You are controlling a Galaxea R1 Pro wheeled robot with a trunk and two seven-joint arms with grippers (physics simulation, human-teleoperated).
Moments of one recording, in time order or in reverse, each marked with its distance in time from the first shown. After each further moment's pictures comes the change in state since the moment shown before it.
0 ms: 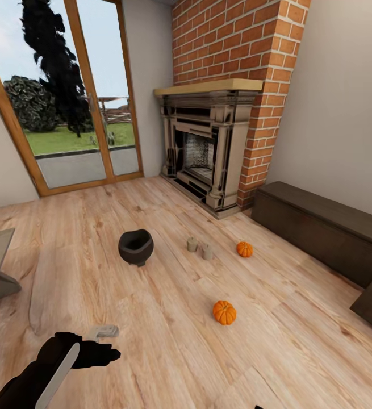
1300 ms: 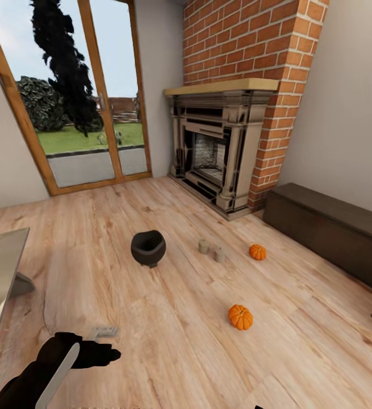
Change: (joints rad) left arm 0.000 0.000 0.000 0.001 0.003 0.000 0.000; right arm 0.000 0.000 0.000 0.000 0.001 0.000 0.000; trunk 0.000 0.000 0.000
